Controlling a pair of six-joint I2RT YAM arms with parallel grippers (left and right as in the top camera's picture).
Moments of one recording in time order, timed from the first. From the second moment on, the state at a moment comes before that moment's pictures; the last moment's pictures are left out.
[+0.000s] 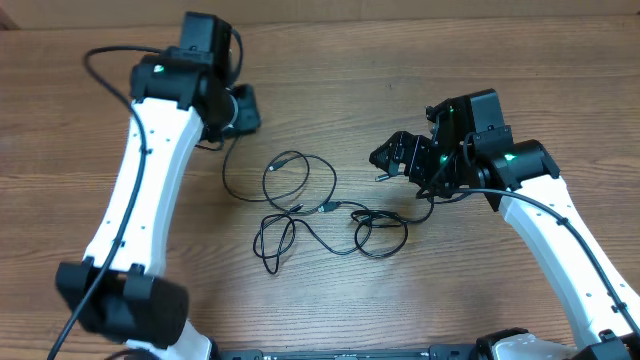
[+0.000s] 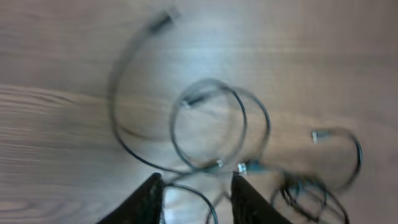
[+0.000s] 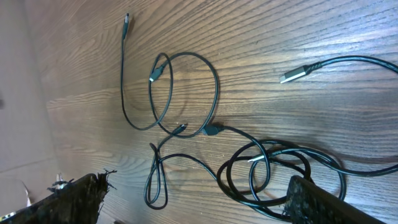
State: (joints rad) left arm -0.20 1.79 1.80 -1.28 0.11 -0.38; right arm 0.26 1.43 1.17 -0.80 -0.48 0.59
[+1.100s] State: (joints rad) left arm -0.38 2.30 1.80 -1.24 0.20 -0.16; right arm 0.26 1.43 1.17 -0.80 -0.47 0.59
